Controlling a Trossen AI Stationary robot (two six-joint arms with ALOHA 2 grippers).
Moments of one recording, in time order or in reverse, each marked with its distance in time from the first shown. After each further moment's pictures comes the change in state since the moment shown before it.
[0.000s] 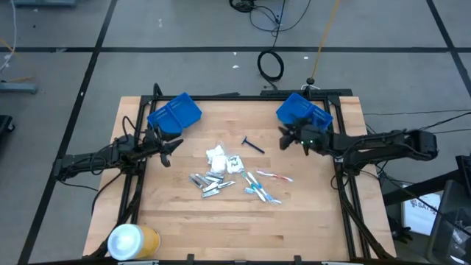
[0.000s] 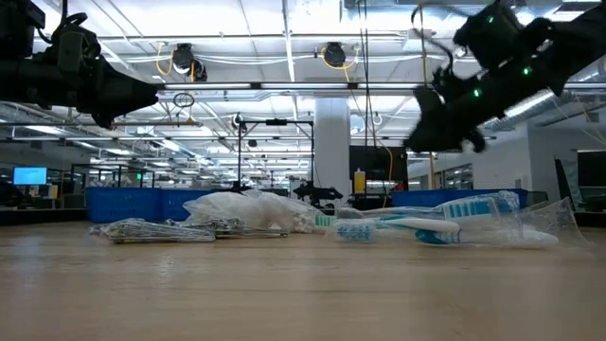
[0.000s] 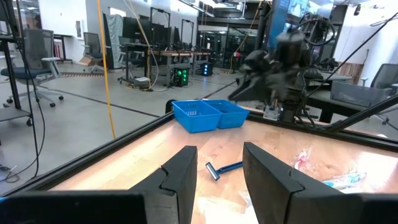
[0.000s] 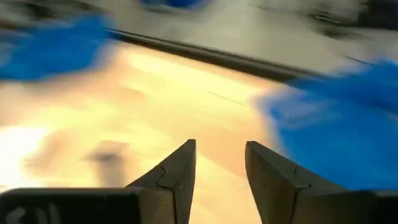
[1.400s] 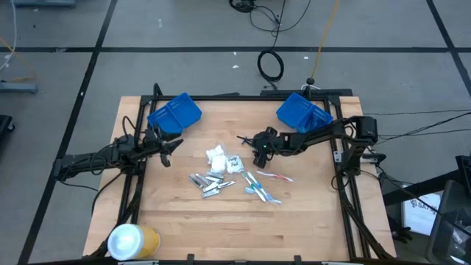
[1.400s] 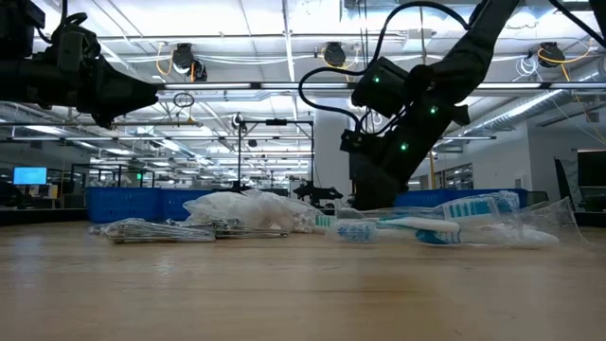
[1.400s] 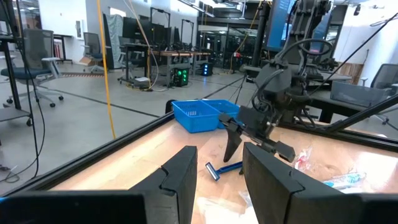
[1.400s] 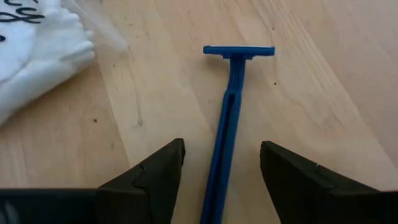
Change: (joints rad) left arm 0.000 0.000 0.000 0.000 0.000 0.000; right arm 0.058 0.727 0.445 -0.199 -0.281 -0.328
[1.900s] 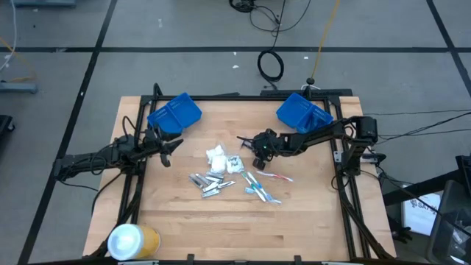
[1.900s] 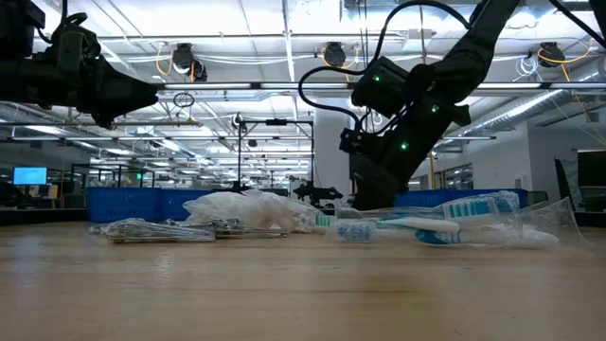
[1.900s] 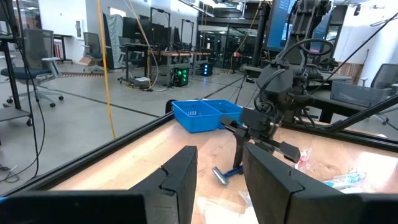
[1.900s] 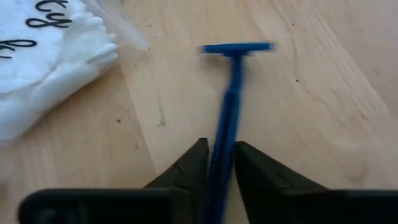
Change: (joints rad) left arm 0.000 0.000 0.000 0.000 0.000 0.000; right arm 0.001 -0.004 -0.001 -0.044 -0.010 0.014
